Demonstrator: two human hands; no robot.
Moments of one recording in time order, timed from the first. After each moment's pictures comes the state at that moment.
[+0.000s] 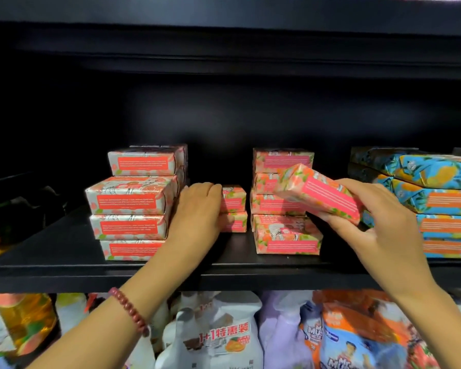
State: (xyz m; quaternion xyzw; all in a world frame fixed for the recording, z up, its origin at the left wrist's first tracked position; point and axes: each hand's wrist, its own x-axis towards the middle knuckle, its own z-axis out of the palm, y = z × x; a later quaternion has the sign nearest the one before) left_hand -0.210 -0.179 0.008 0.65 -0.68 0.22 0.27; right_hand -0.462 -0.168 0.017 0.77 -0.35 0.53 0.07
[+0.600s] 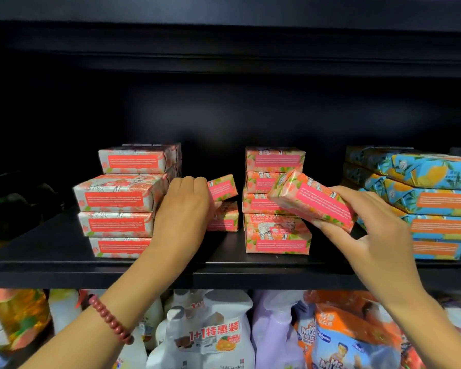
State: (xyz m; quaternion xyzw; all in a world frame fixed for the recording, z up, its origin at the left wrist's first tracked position) left_hand -0.219 -0.168 0.012 0.67 -0.62 0.29 0.30; right_hand -0.473 -0.175 0.003 0.77 -0.34 0.53 0.06
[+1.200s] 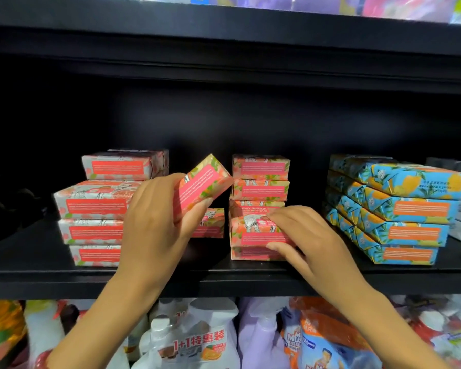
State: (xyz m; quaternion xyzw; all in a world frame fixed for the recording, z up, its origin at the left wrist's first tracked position) left_hand -0.233 -0.120 0.021 0.54 -0.62 0.25 0.52; right_hand -0.456 -0.190 -0.005 0.86 -0.29 0.38 0.15
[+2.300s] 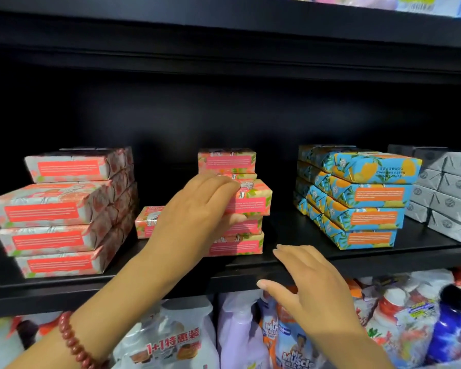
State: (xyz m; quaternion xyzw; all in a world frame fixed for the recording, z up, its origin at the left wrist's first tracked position) left_hand -0.287 -0.154 0.028 0.44 -0.78 0.30 0.33; right_hand -0.484 -0.162 -0.053 0.81 -0.50 0.31 0.06
